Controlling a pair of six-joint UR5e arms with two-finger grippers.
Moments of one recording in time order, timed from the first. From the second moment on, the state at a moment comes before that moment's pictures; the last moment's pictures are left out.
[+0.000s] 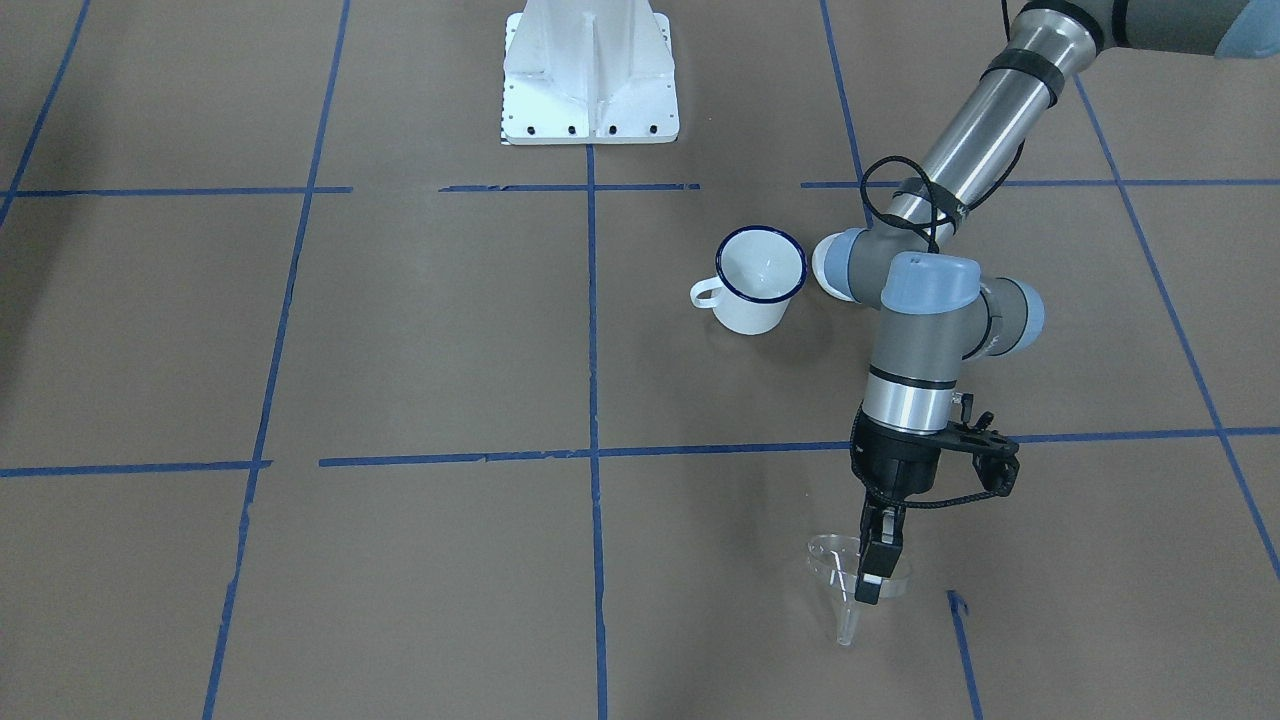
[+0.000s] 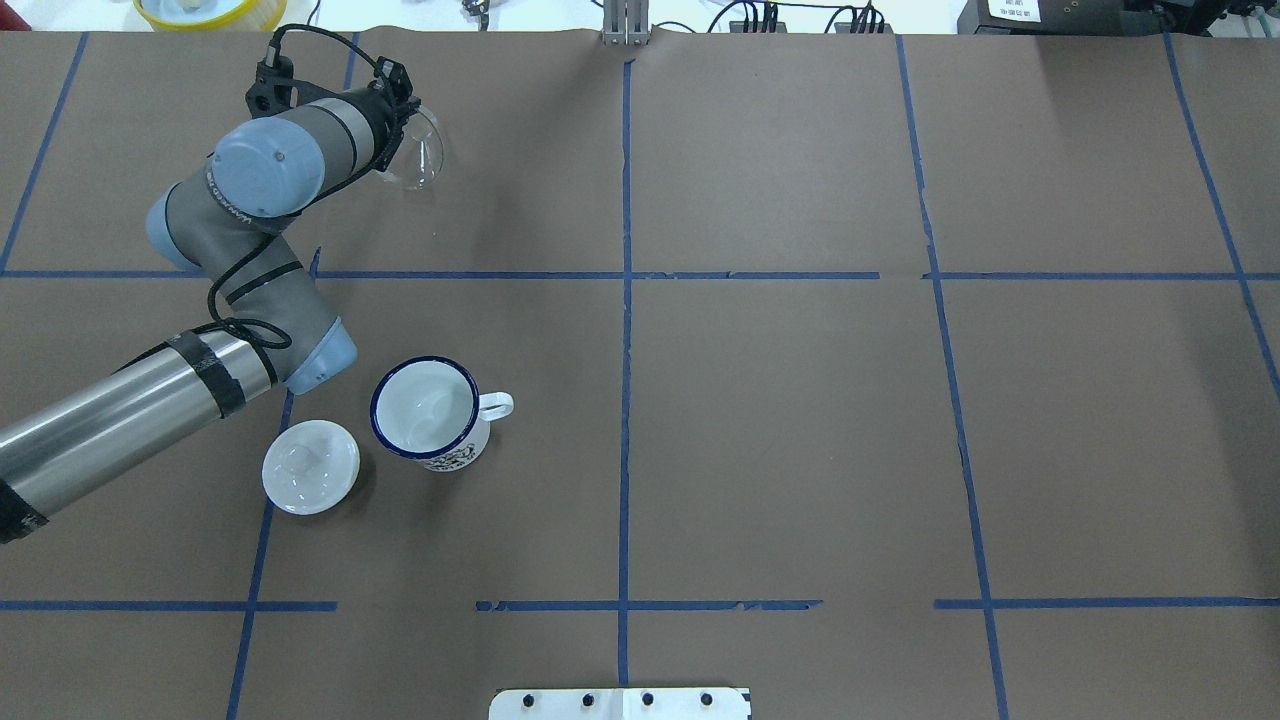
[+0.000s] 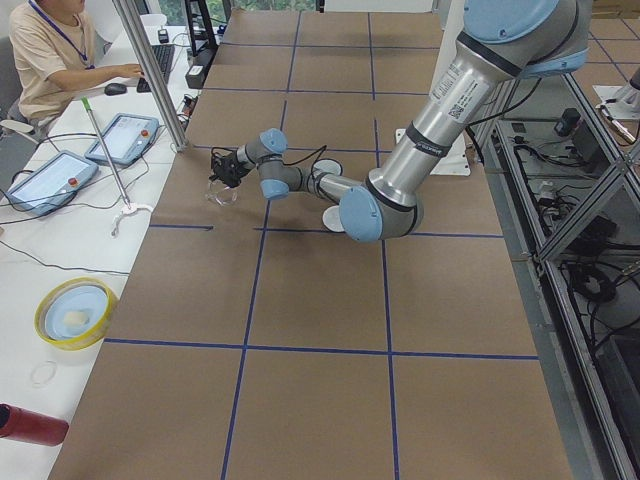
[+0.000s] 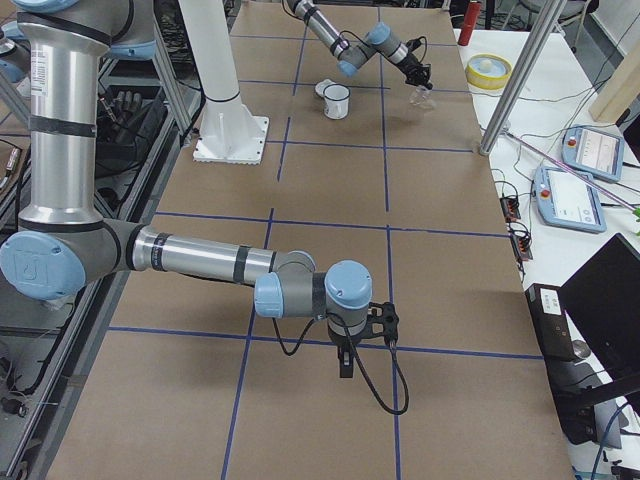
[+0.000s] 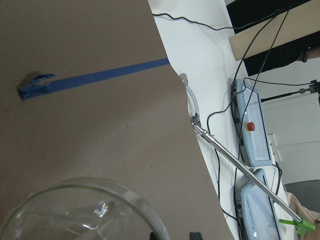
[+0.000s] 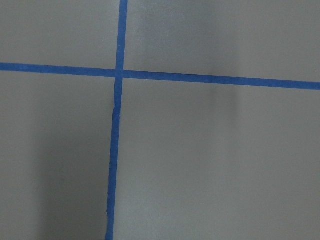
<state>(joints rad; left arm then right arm) -0.80 -2.25 -1.10 -2.60 -1.39 -2.22 1.56 -1.68 1.56 -1.39 2.29 0.01</state>
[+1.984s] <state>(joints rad) -0.63 -2.25 -2.04 -1.11 -1.85 -1.40 1.56 -1.68 1.56 -1.39 2.29 0.01</state>
